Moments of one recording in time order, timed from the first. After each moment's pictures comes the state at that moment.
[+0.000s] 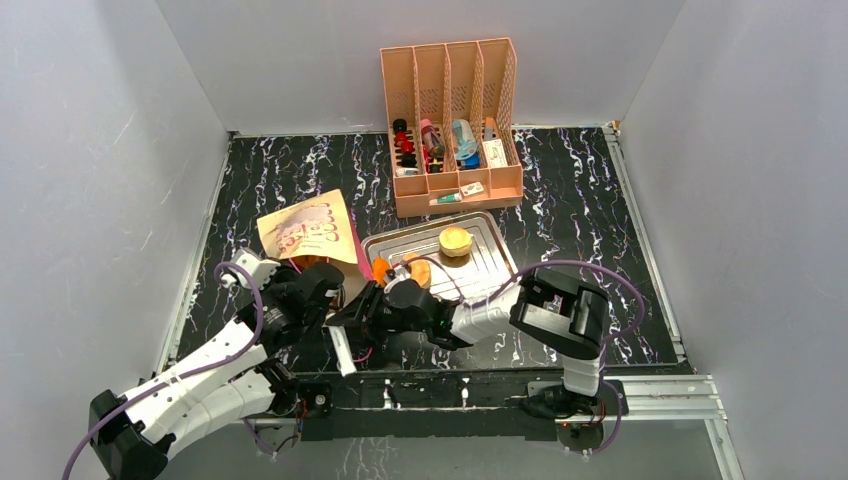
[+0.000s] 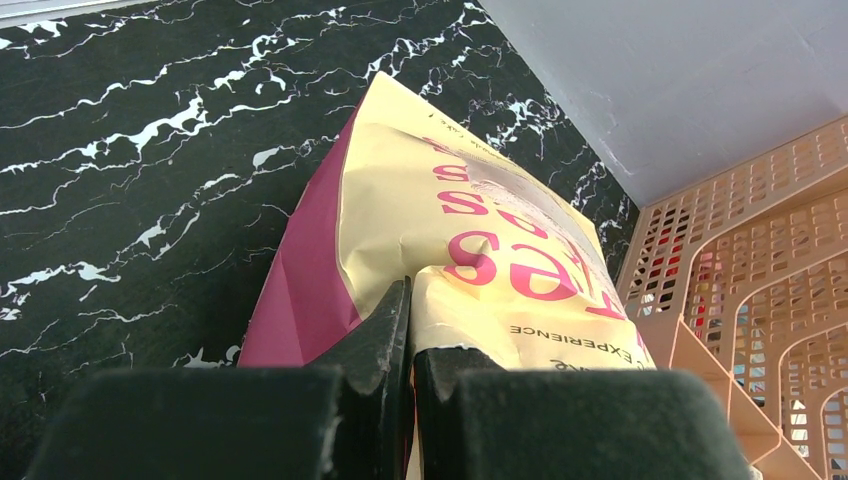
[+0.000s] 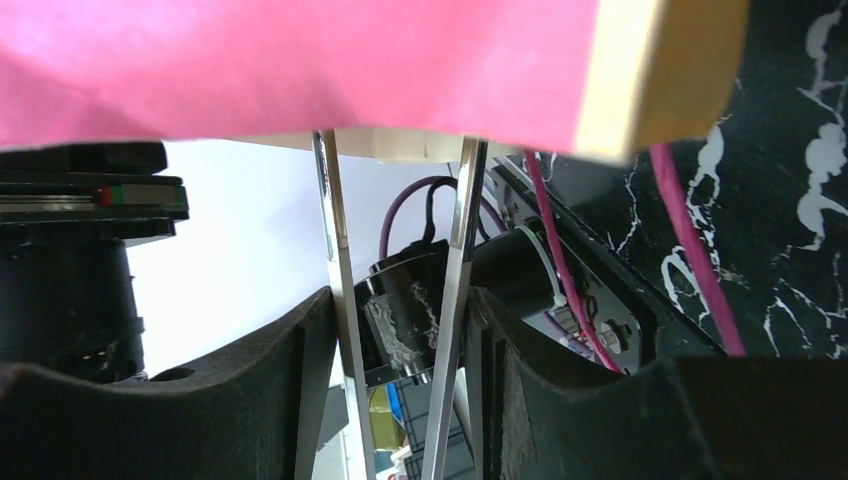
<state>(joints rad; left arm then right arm) -0.78 0.78 0.59 -0.71 -1.30 -1.40 1.20 1.86 0.83 0.72 -0.15 1.73</state>
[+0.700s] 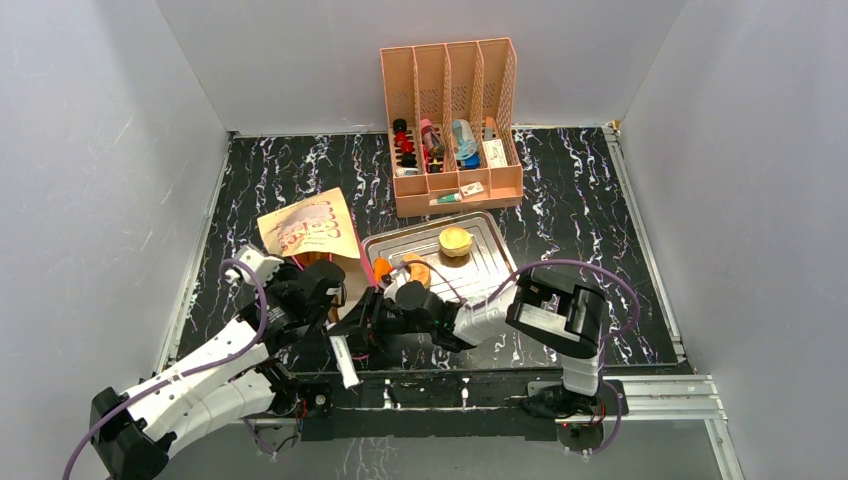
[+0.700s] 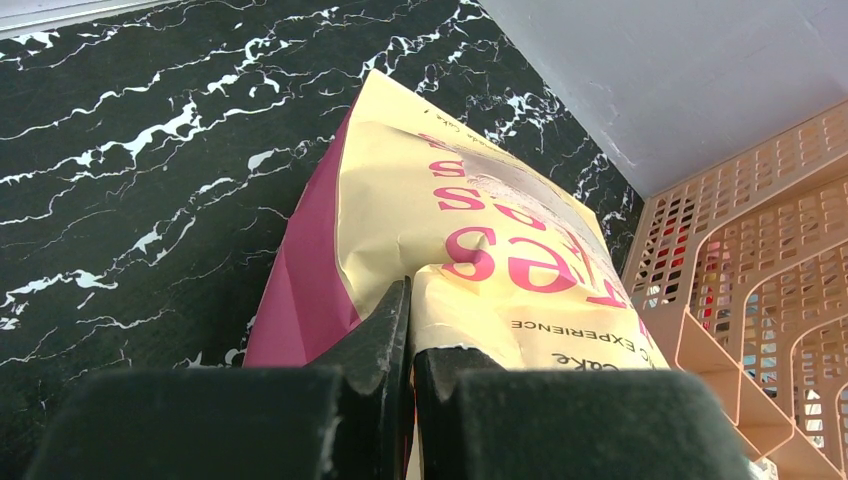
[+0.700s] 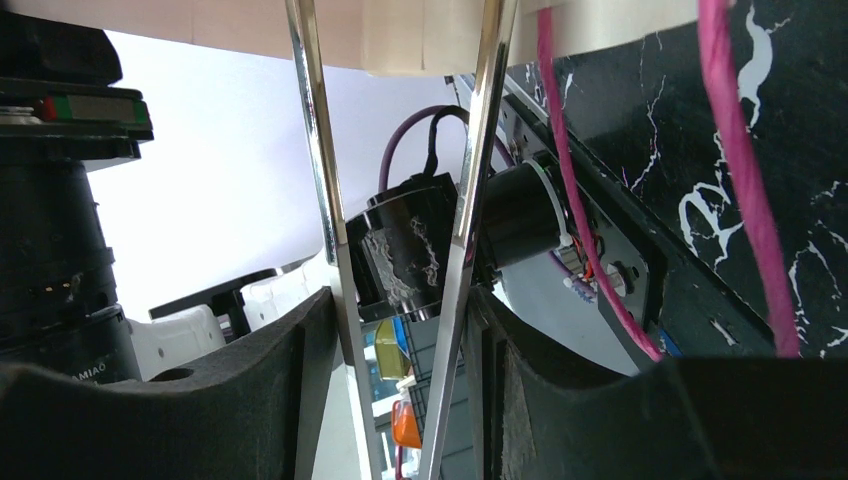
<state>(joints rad) -0.78 0.80 0.59 -0.65 -1.29 -1.33 1.18 1.87 0.80 0.84 -0.30 1.74</state>
